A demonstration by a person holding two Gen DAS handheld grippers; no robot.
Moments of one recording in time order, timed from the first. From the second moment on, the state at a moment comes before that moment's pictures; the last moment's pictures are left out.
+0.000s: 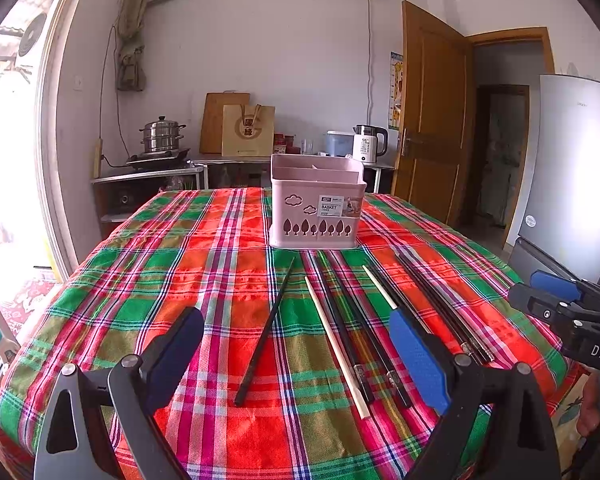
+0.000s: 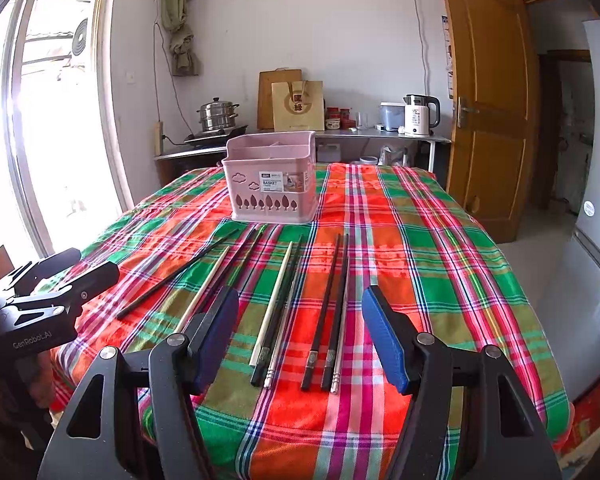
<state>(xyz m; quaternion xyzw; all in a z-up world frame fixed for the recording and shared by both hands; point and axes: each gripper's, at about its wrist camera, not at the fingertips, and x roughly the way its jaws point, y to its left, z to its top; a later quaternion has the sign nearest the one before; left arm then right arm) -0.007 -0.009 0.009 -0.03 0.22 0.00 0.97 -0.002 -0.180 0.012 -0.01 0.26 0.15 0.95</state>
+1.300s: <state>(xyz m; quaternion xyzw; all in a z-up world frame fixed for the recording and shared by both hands) 0.210 0.019 -0.055 0.05 0.44 -0.06 0.89 0.177 -0.138 -0.040 -0.04 0.43 0.17 0.89</state>
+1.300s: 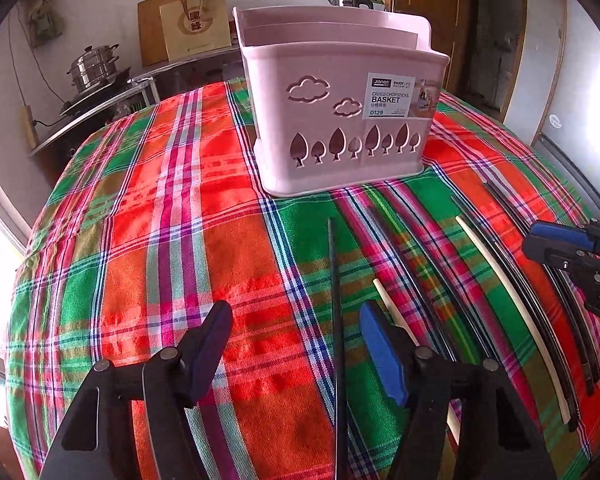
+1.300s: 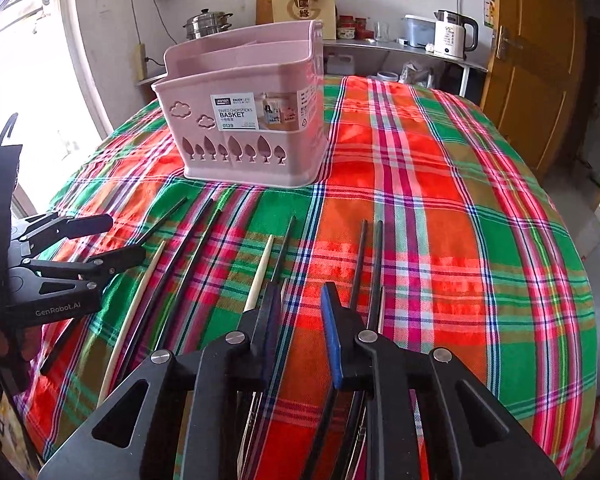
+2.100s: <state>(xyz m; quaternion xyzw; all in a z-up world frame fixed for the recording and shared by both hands) 0.233 0.004 -0.052 0.07 0.45 -0.07 0.89 0.212 -0.122 -0.054 -0.05 0.46 0.19 0.87</state>
